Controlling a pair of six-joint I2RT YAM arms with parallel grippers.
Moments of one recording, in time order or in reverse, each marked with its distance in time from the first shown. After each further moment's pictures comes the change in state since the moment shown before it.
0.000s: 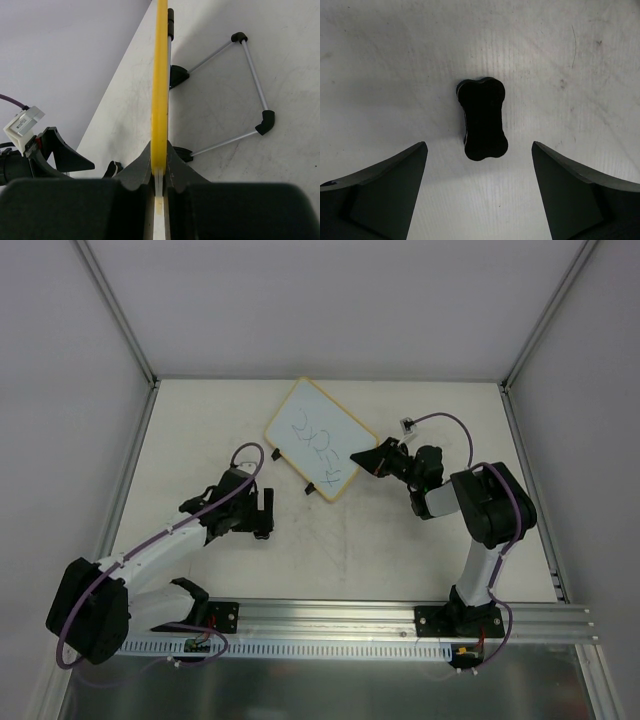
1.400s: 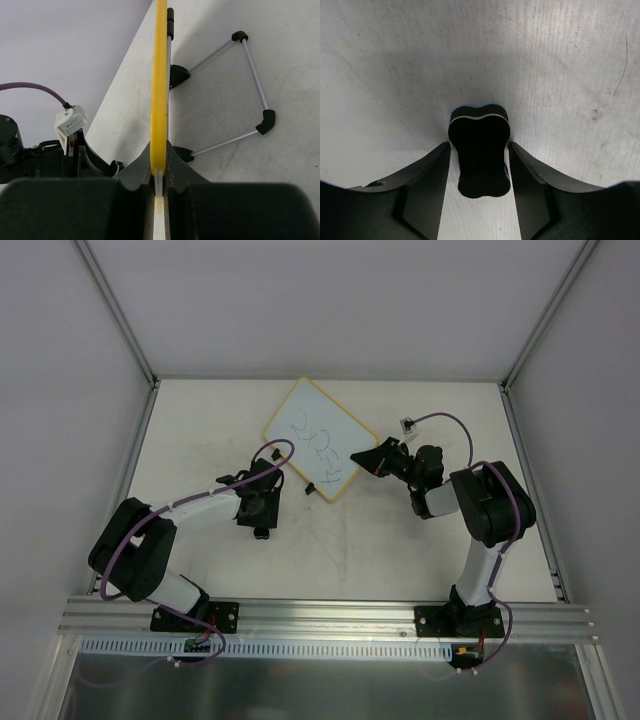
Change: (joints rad) left arm -0.076 0.375 0.184 -0.069 -0.087 -0.020; right arm -0.009 0.013 0.006 0.007 -0.015 0.015
